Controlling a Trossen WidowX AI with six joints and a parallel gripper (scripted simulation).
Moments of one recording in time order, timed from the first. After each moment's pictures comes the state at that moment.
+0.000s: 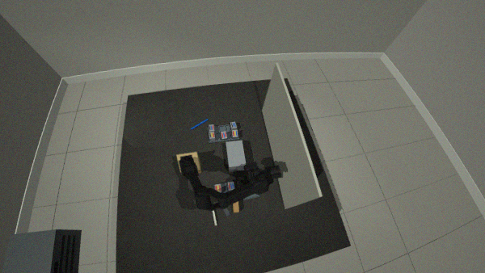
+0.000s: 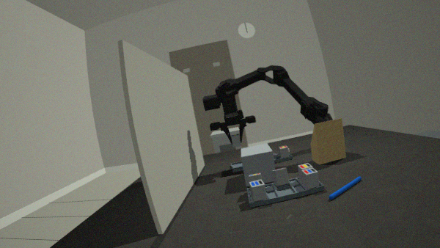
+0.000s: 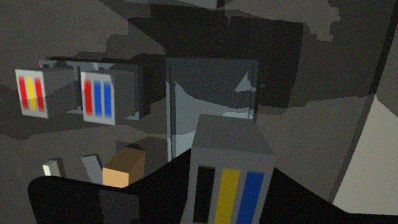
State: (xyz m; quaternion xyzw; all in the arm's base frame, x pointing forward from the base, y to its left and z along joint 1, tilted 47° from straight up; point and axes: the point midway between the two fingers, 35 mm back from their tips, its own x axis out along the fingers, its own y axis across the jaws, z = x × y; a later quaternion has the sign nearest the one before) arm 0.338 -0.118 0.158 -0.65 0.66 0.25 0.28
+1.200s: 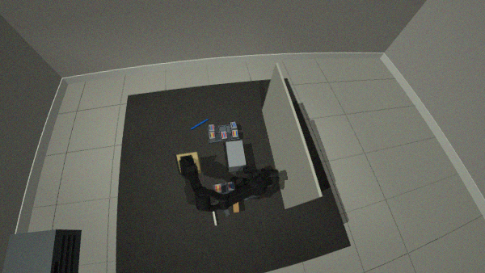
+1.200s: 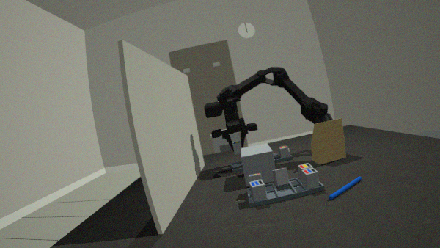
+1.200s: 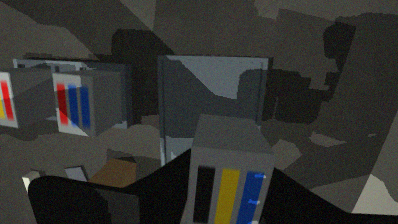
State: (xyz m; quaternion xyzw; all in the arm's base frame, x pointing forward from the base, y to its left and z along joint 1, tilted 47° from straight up) arm 0.337 -0.142 0.137 -0.65 0.66 0.25 0.28
